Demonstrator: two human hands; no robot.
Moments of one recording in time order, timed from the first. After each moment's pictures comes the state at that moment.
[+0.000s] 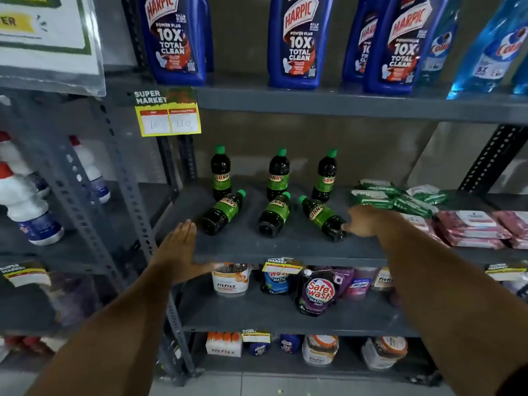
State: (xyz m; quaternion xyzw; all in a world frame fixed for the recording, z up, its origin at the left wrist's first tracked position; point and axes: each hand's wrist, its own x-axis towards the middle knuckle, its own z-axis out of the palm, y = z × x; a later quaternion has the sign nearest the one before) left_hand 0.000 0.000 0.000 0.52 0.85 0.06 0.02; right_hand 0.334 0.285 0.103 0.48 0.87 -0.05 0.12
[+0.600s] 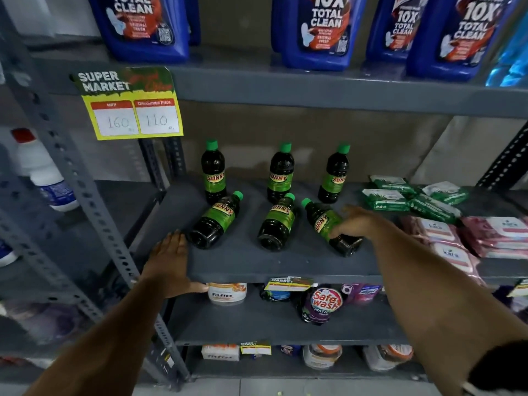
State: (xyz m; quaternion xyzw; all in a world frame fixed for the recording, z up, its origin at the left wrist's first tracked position) left_hand -0.044 0.048 -0.038 0.49 0.87 0.01 0.07; right_hand 0.271 0.329 0.069 0.55 0.79 -0.25 0.04
